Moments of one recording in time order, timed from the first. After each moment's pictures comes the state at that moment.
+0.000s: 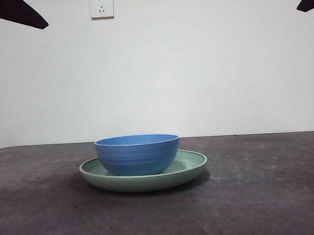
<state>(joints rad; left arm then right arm) -0.47 0.96 0.98 -0.80 0.57 -0.01 0.40 0.85 0.96 -0.99 -0.55 0.05</state>
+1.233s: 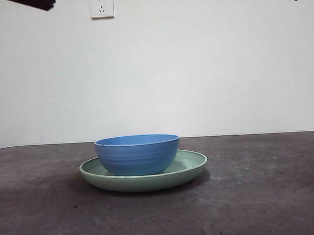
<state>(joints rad) -0.47 0.92 0.98 -0.80 0.57 0.00 0.40 0.85 0.96 -0.98 -0.55 0.02</state>
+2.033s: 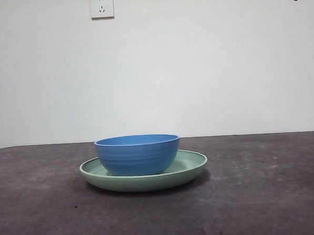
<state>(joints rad) -0.05 0.14 0.32 -0.09 -0.01 0.12 0.40 0.85 0.96 -0.98 -0.55 0.02</state>
